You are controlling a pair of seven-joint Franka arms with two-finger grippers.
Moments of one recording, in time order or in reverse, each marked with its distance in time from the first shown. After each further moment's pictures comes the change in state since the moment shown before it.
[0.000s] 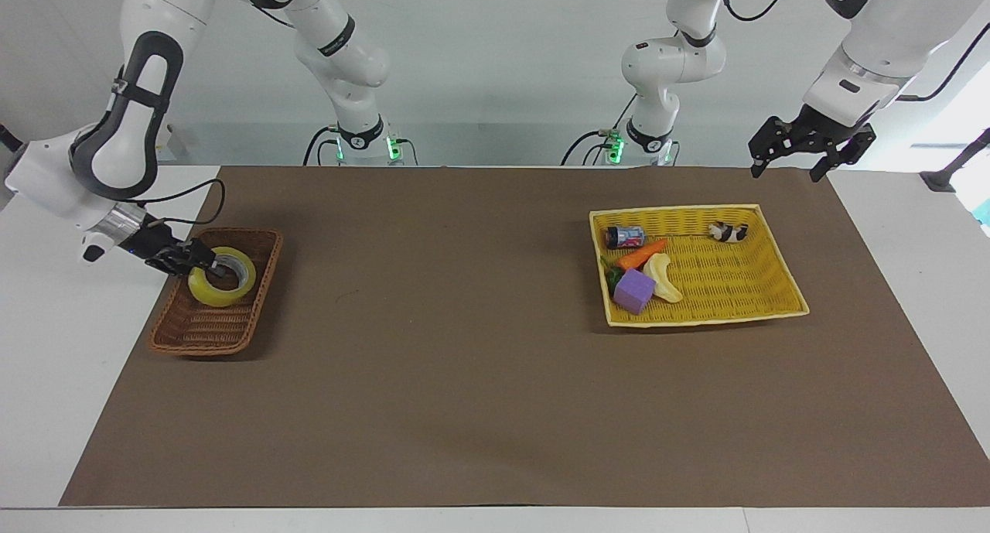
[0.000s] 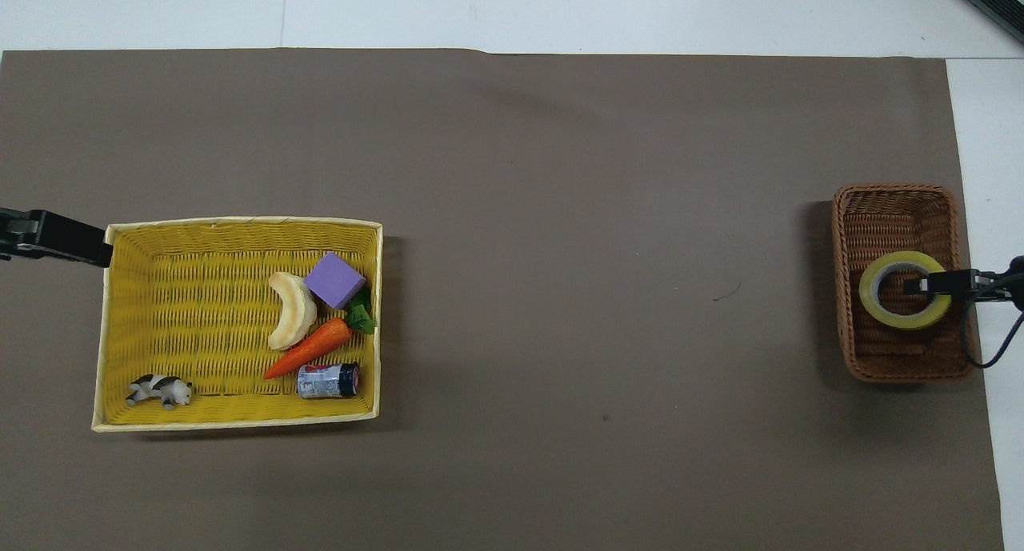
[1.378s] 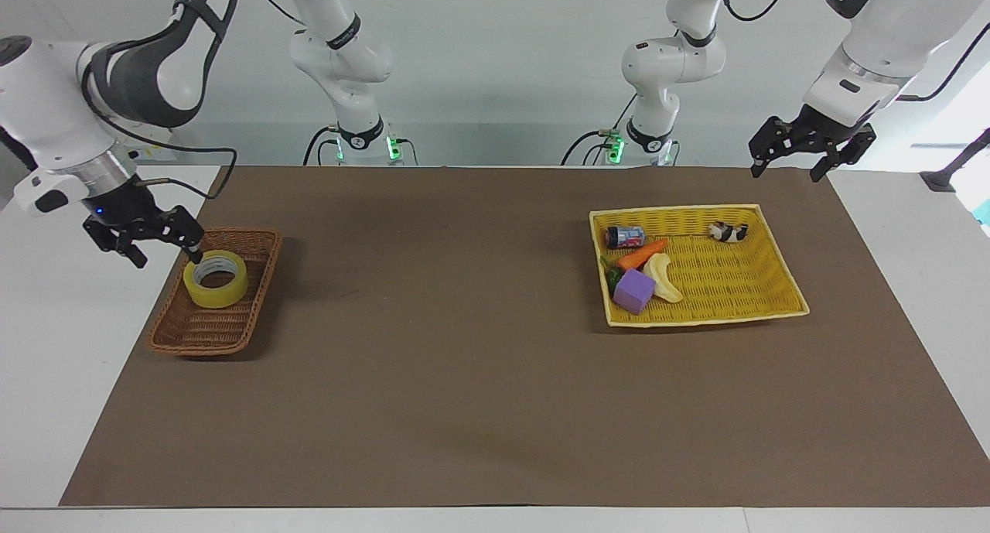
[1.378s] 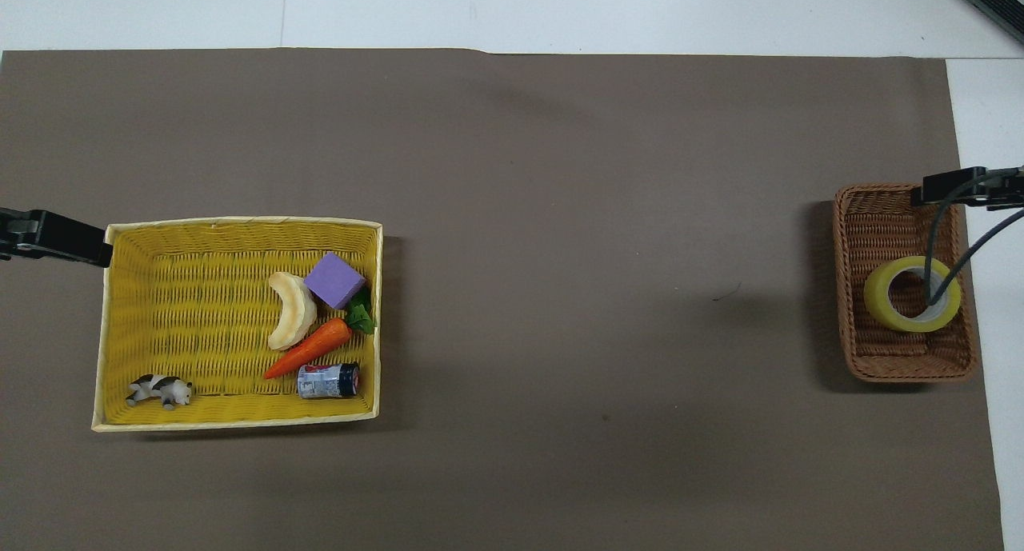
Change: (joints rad) left arm 0.000 0.000 0.000 0.000 0.000 0.000 0.000; right arm 0.377 -0.236 0.011 0.197 -0.421 -0.055 0.566
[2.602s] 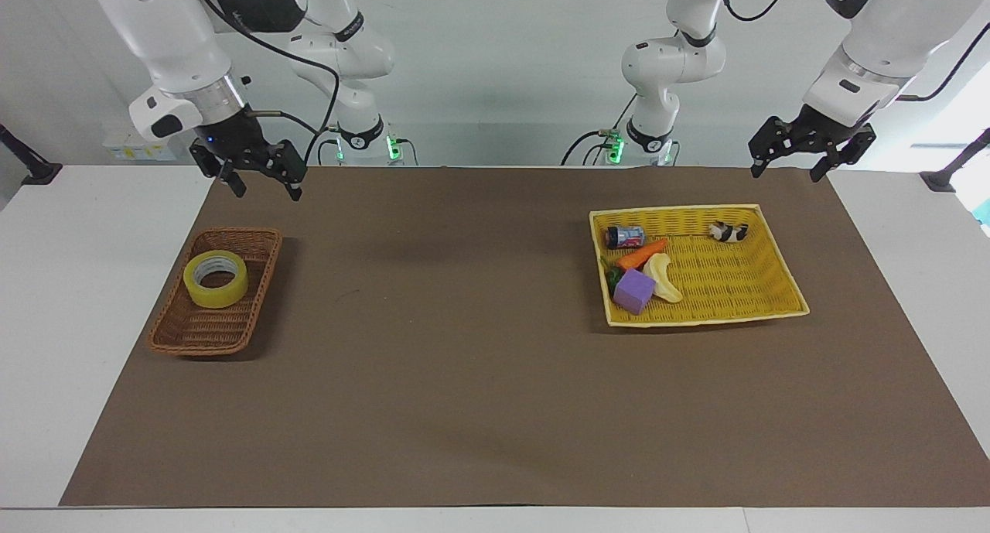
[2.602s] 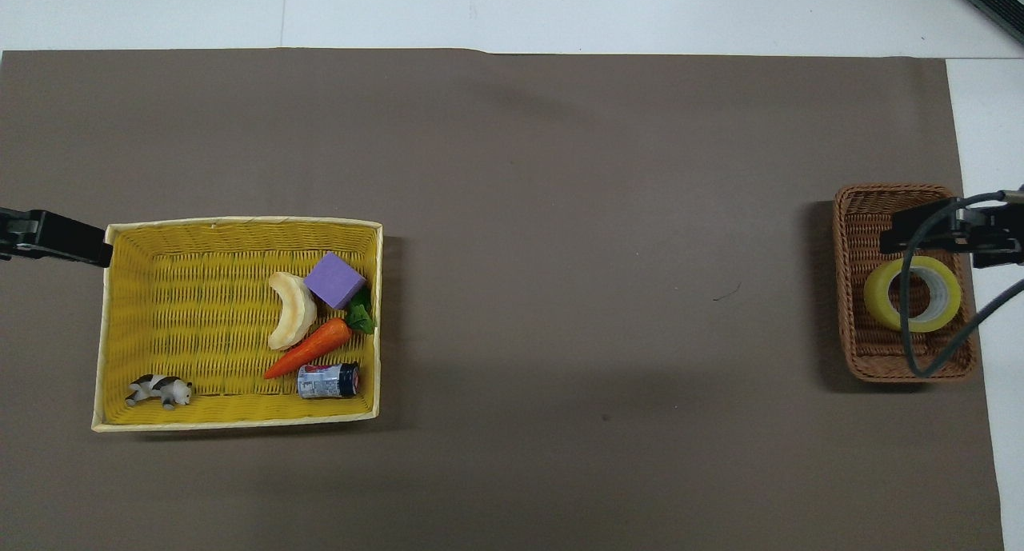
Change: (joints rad) left arm 0.000 0.000 0.000 0.000 0.000 0.000 0.000; right arm 0.157 -0.121 -0.007 0.127 -0.015 -0.345 0.251
